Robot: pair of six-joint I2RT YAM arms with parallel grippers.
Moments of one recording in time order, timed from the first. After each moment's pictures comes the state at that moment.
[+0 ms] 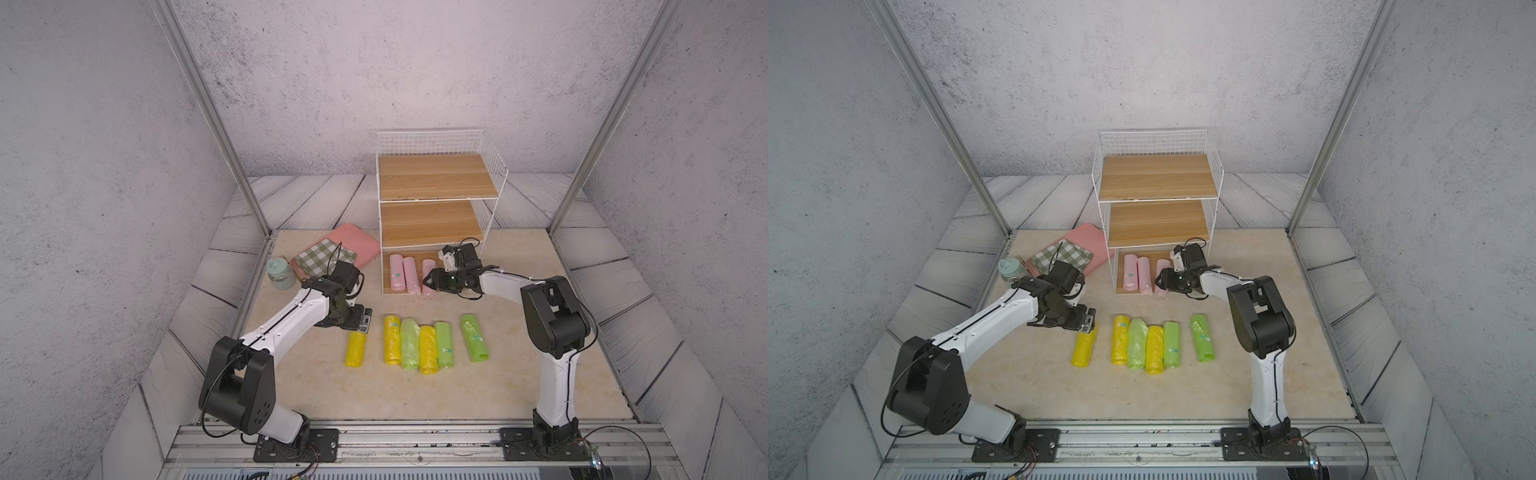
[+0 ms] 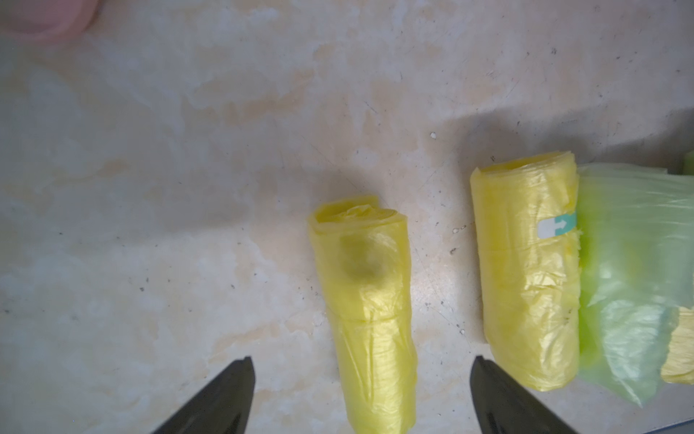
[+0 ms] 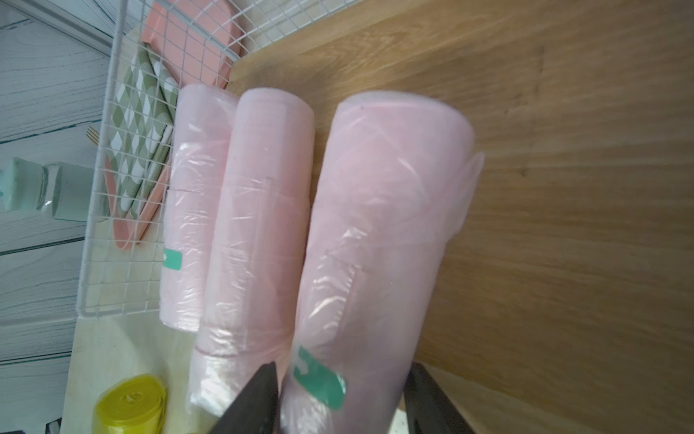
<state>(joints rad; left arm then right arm) -0.41 1.50 1.09 -0.91 0.06 -0.19 0.38 2.05 1.35 -0.16 -0.42 0.44</state>
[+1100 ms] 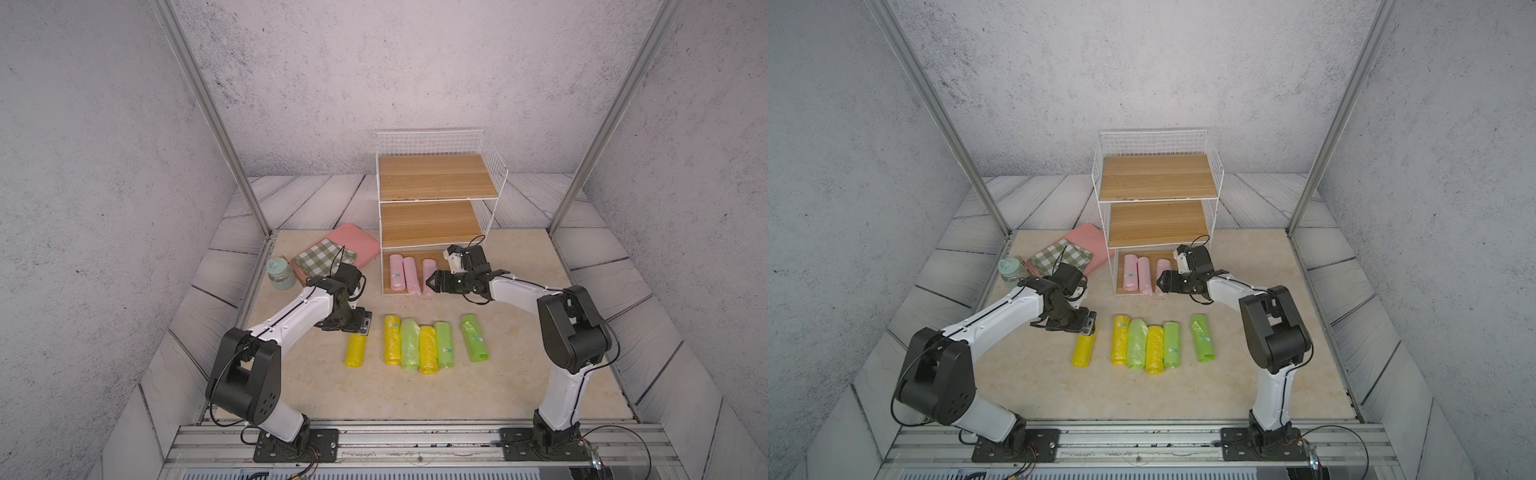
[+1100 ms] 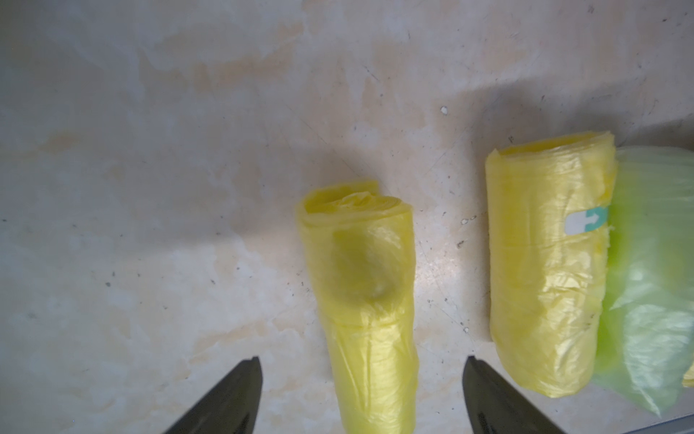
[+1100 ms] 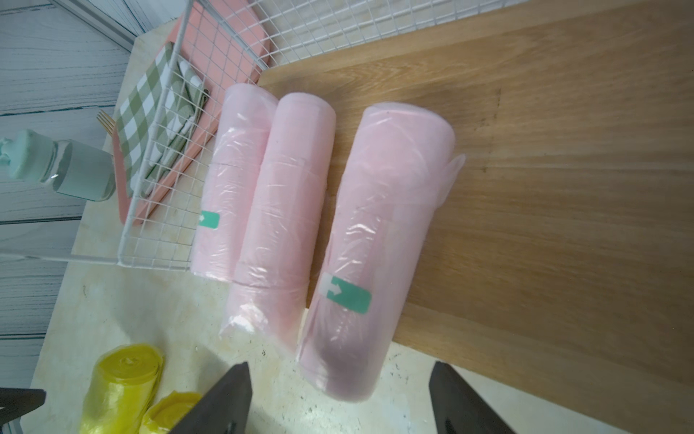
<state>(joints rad) -0.41 1.55 1.09 -0.92 0.08 -0.21 0.38 1.87 1.19 -0.13 -0.37 0.36</state>
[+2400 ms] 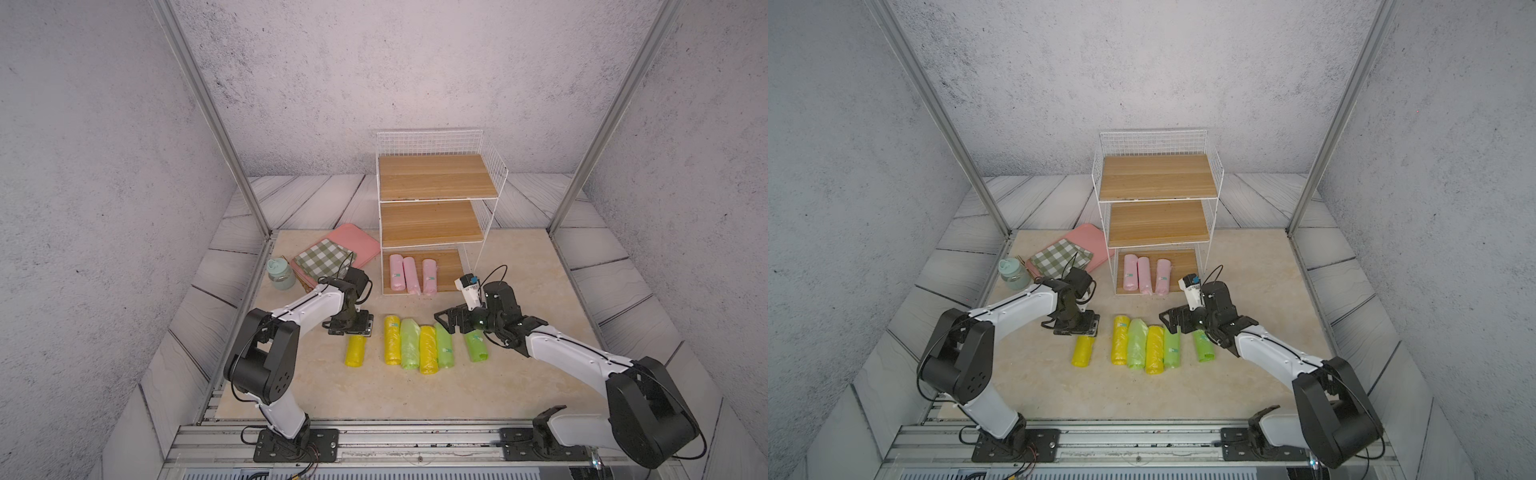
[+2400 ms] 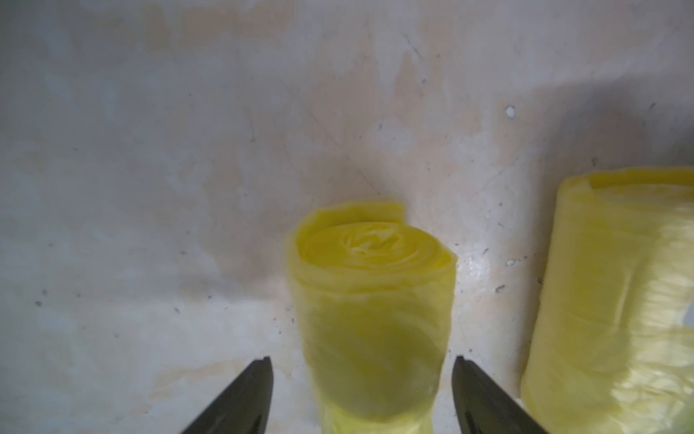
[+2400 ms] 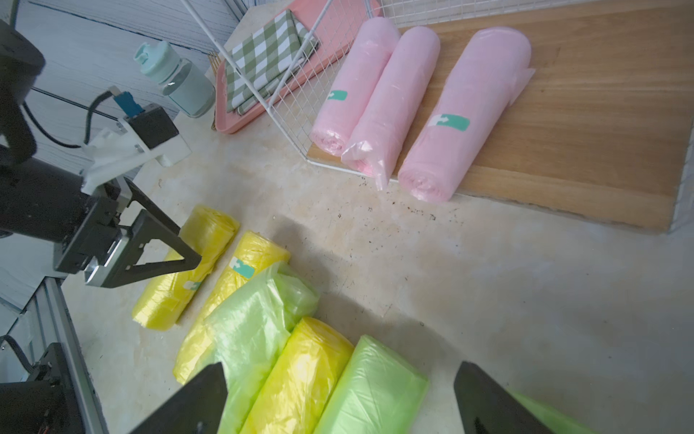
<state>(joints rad) -0.43 1.69 1.09 -0.85 0.05 -0.31 0.45 1.31 0.65 -0.01 -0.39 0.25</state>
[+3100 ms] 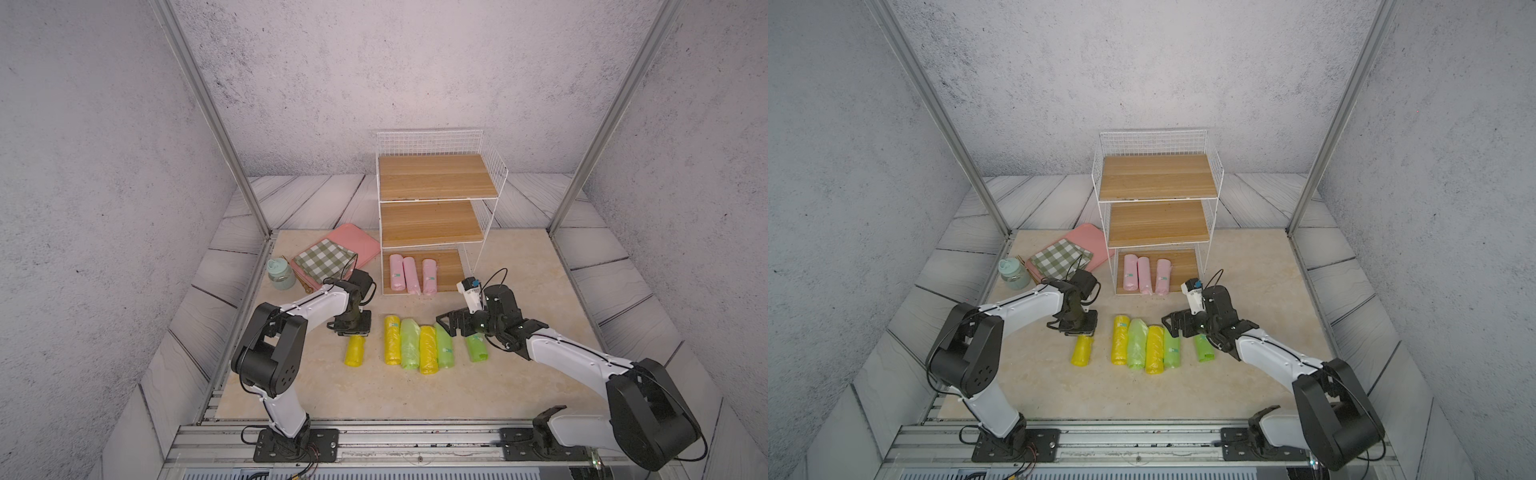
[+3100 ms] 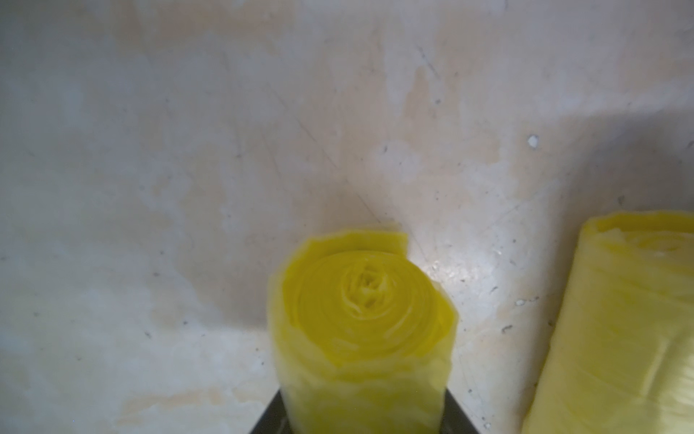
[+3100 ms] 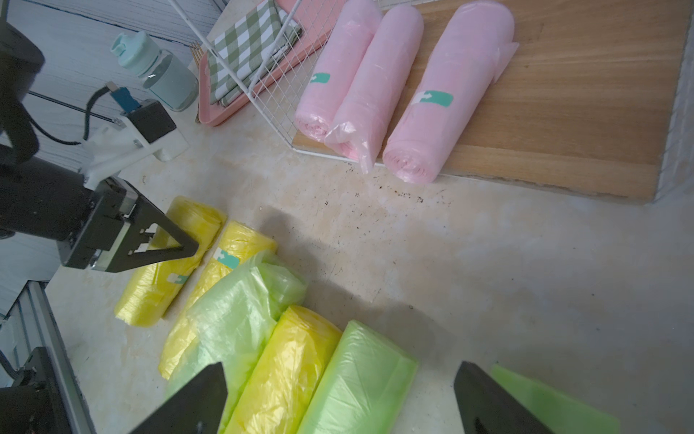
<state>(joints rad) -0.45 1.74 1.09 -0.81 0.03 -0.38 0.45 1.30 0.63 -0.01 -0.36 0.26</state>
